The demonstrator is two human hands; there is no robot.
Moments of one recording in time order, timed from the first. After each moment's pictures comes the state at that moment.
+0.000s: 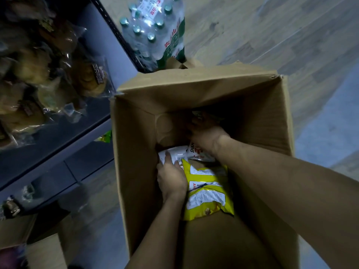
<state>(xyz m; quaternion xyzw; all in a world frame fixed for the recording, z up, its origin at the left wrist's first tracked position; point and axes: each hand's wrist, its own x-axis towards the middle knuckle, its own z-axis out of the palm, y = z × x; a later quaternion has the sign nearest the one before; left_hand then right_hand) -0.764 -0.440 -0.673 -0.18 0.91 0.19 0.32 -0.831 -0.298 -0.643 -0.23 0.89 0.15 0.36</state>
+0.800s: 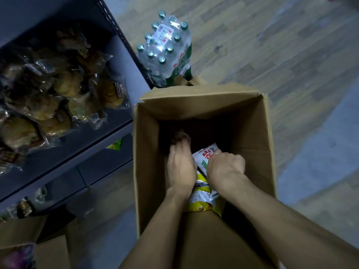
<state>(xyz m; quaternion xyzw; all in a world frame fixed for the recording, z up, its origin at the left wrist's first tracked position) -0.792 -0.416 -0.627 0.11 0.96 0.19 0.18 -0.782 -0.311 -0.554 0.17 0.87 0.01 0.47</state>
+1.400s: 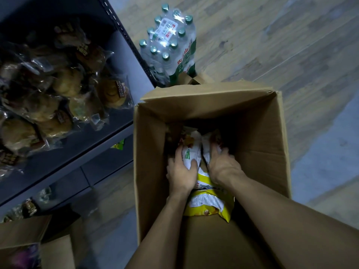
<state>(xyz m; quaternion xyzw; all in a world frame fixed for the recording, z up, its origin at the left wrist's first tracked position) -0.785 -0.436 -0.659 -0.13 0.88 0.35 0.31 -0.785 -0.313 -0.620 0.28 0.82 -0.20 0.45</state>
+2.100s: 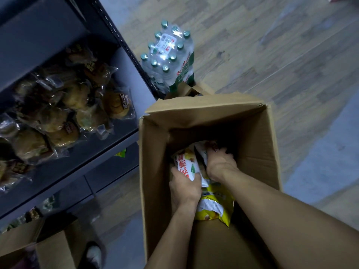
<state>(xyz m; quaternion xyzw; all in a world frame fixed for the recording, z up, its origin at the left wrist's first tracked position) -0.776 -0.419 -0.605 -0.24 0.87 0.25 0.34 -0.809 -0.306 -0.598 0.28 0.83 -0.18 0.45</state>
